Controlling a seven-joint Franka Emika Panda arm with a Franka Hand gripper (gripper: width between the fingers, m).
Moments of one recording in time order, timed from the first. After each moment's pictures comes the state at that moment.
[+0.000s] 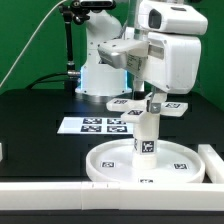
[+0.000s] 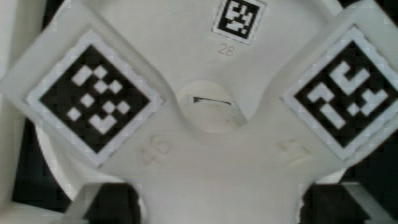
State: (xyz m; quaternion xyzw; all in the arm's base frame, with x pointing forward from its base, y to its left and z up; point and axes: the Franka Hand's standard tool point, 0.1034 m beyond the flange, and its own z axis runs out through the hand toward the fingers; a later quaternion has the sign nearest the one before) arm 0.558 0.033 0.108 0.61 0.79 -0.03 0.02
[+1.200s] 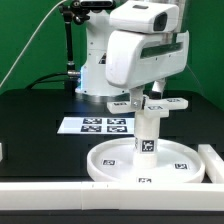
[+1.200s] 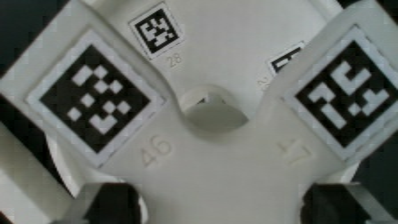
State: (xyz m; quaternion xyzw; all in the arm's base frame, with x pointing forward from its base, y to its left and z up) arm 0.553 0.035 0.108 0.92 0.39 -0.04 0.02
